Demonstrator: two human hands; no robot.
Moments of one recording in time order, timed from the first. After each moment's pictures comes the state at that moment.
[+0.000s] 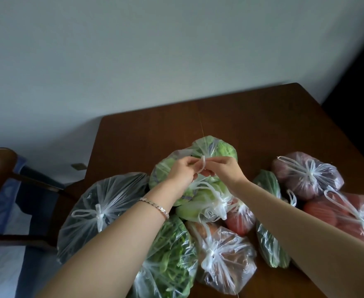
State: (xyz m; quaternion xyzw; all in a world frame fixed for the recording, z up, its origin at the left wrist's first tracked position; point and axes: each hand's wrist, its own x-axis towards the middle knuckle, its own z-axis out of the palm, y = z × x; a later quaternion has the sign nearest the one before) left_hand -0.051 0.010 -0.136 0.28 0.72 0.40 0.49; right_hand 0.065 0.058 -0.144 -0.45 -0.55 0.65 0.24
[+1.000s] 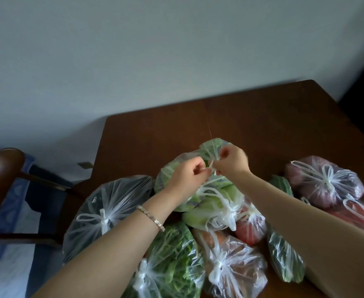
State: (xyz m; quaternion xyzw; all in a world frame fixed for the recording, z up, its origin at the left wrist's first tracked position) left_hand -0.063 0.007 -0.126 0.50 0.73 0.30 0.35; right_hand 0.043 0.093 -0.150 -0.57 -0.63 0.50 0.19
